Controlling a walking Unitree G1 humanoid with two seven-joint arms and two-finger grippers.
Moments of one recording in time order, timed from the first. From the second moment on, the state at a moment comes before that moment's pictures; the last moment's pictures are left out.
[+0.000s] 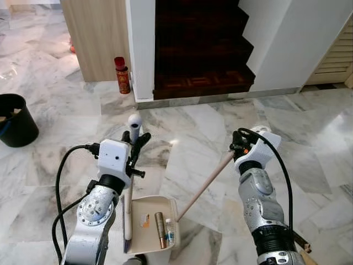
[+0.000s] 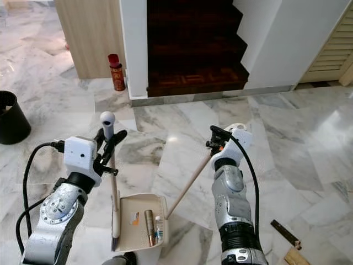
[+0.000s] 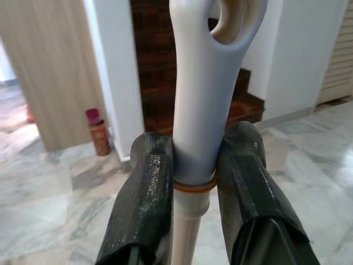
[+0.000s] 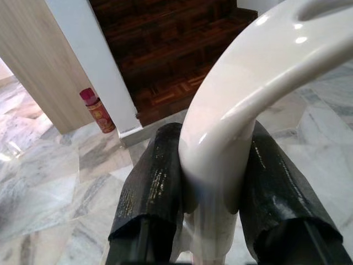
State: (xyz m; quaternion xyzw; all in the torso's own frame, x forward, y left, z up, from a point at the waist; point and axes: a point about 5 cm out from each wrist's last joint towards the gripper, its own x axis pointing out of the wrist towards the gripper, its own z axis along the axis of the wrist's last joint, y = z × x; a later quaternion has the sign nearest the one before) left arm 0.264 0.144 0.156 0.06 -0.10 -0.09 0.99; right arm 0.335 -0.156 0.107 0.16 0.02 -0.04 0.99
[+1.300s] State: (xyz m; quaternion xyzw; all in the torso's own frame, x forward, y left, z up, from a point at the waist) left arm 0.262 0.173 0.147 0.05 -0.09 -0.01 0.99; right arm 0.332 -0.155 0.102 0.16 0.03 -0.04 0.99
